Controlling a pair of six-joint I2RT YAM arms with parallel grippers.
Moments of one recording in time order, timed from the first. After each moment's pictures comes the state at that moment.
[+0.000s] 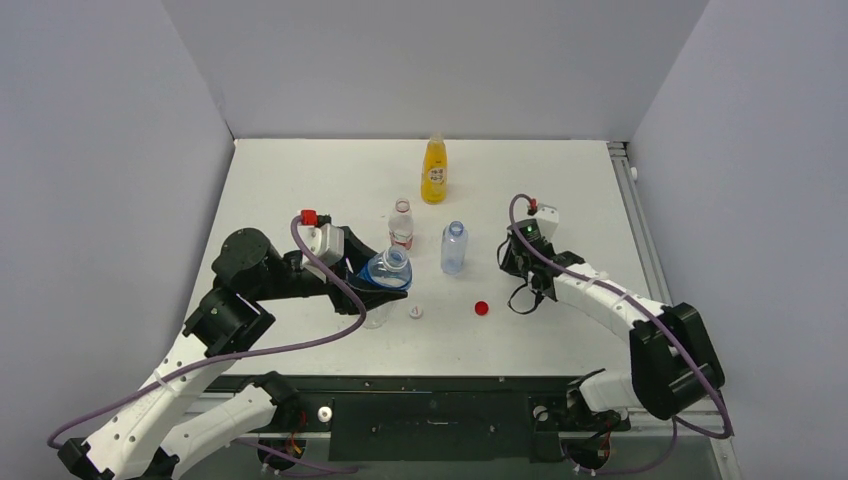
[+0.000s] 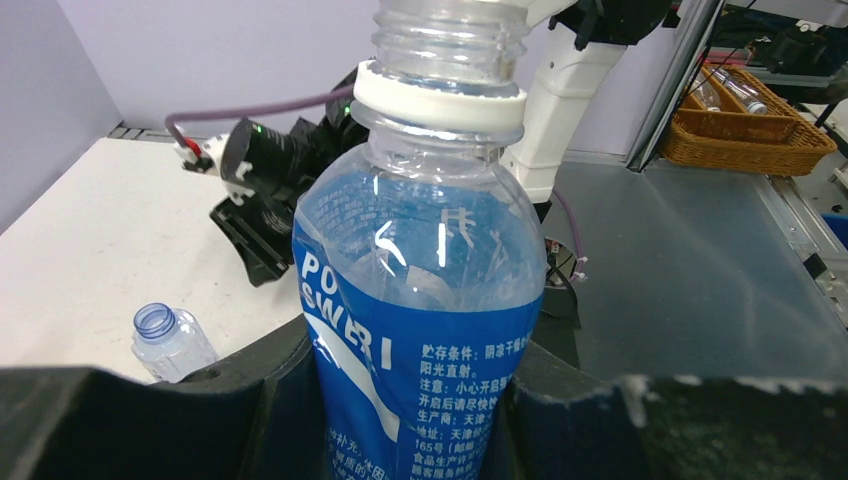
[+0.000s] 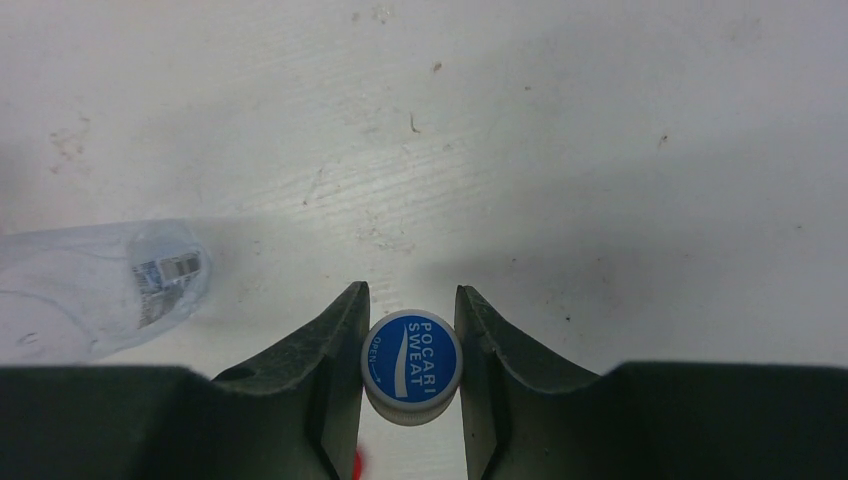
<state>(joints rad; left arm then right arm) -0.69 0.78 1.01 -0.14 0.80 -0.13 0.45 1.33 0.78 -0.29 0.35 0.59</state>
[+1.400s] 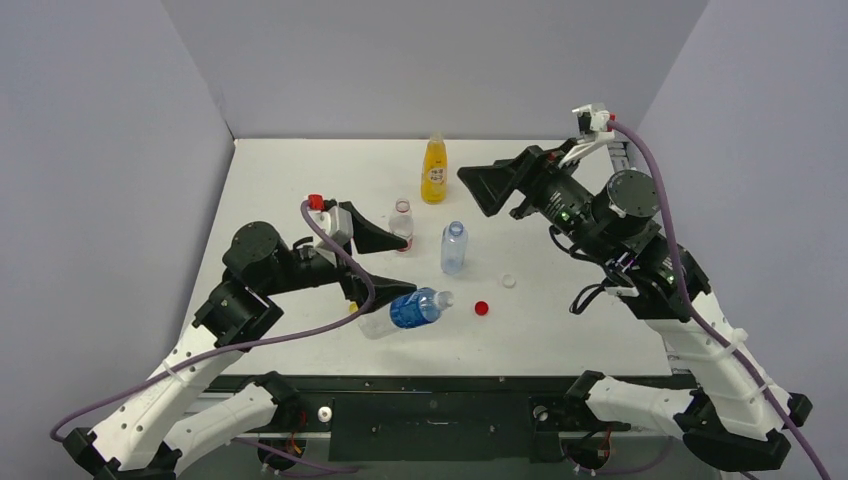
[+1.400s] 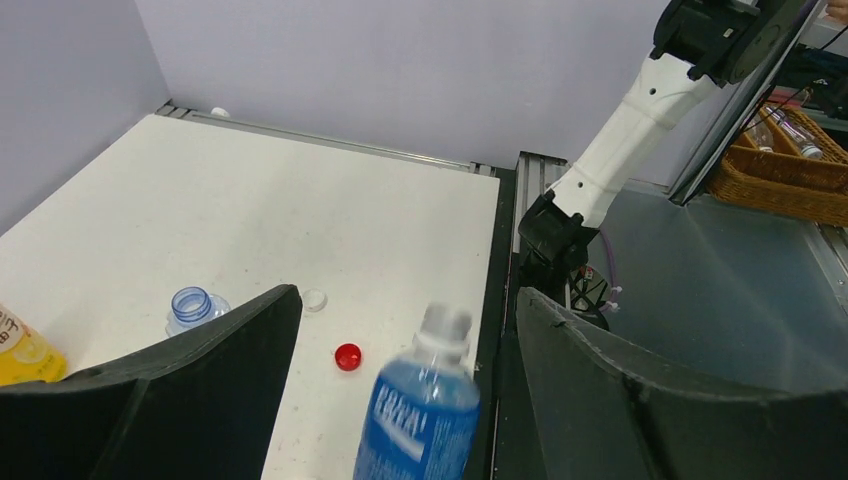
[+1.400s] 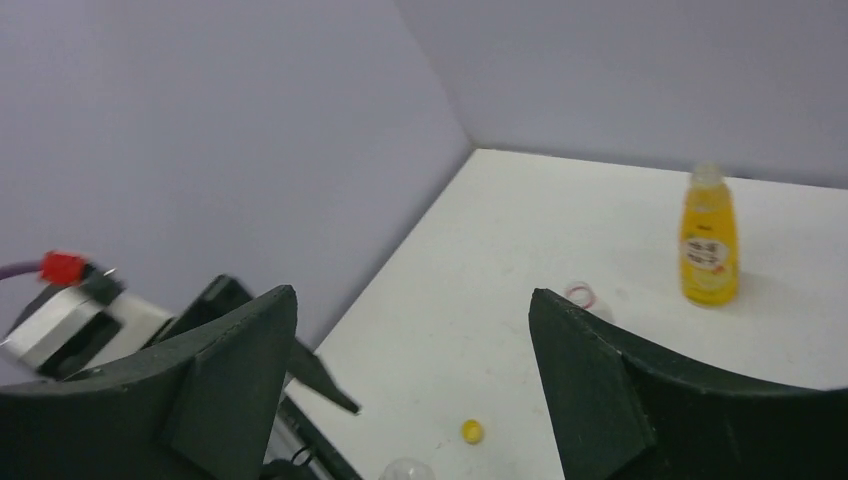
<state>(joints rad) -0.69 0.82 1.01 -0.11 0.69 -0.16 0.73 1.05 1.51 -0.43 0.10 0.51</state>
